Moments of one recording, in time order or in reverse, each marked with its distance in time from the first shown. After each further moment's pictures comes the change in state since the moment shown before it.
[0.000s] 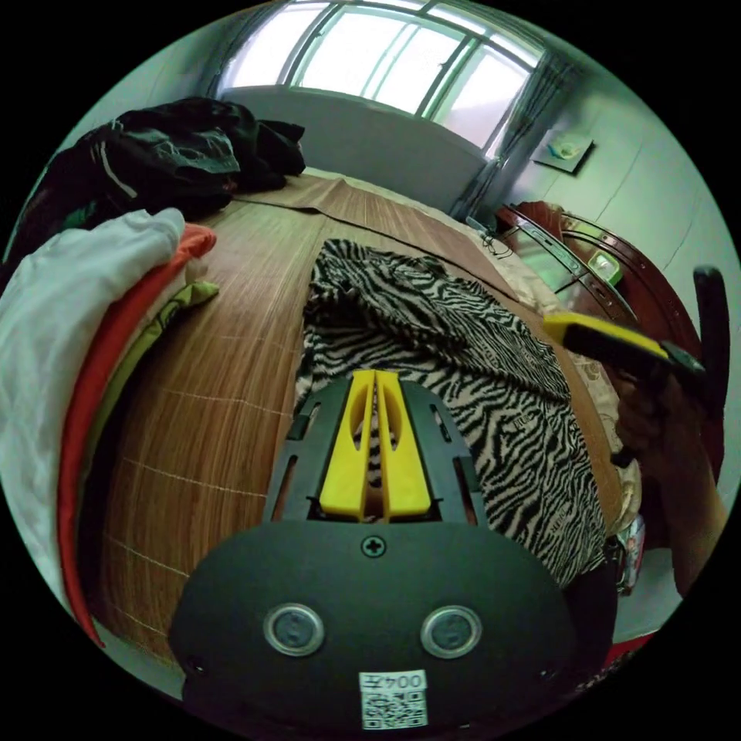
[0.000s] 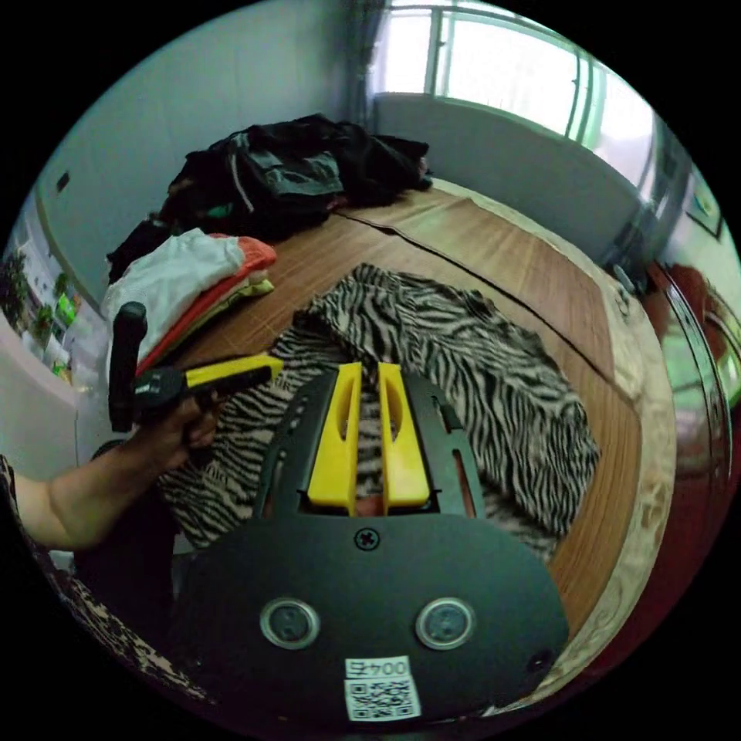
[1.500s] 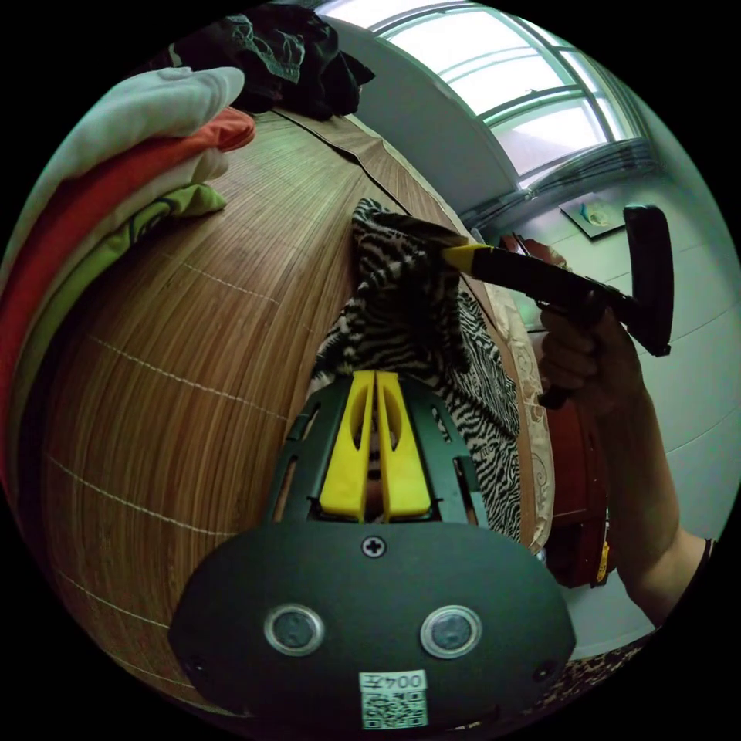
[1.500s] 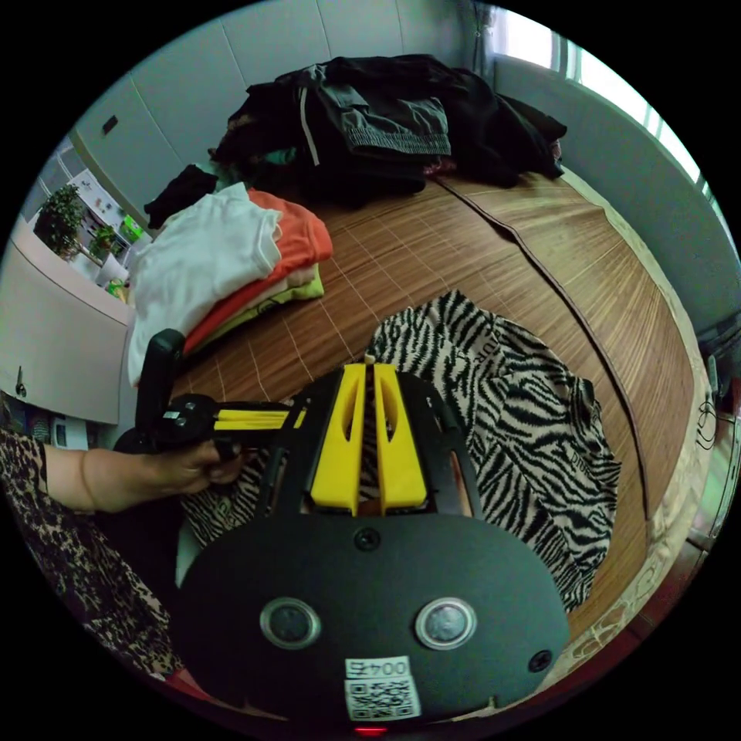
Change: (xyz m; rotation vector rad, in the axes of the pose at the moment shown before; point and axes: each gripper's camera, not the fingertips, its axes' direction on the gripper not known) left arm -0.094 0.086 0.156 -0.105 0.257 -0.258; right arm 0.064 -0.186 0.107 -0.201 -0.259 -0.239
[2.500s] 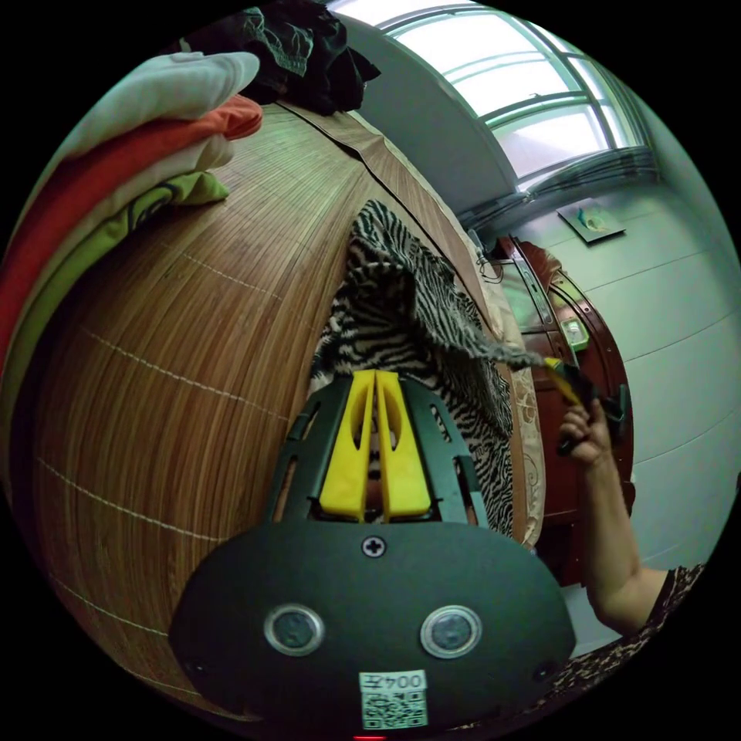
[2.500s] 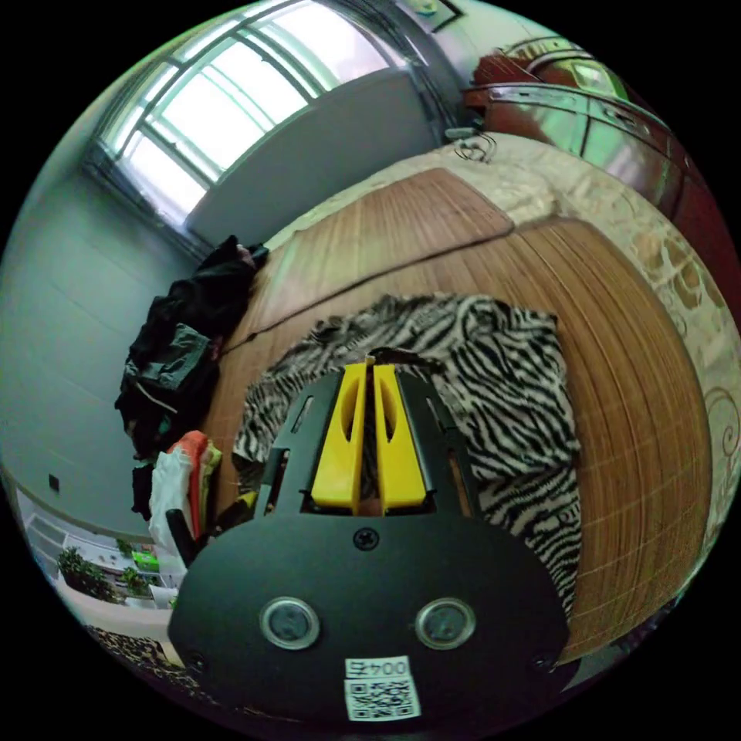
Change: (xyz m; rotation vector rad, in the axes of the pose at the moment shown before) left arm -0.012 0.028 0.048 -0.008 0.040 -0.021; right arm 0.153 0.363 0.018 0.456 0.042 1.063
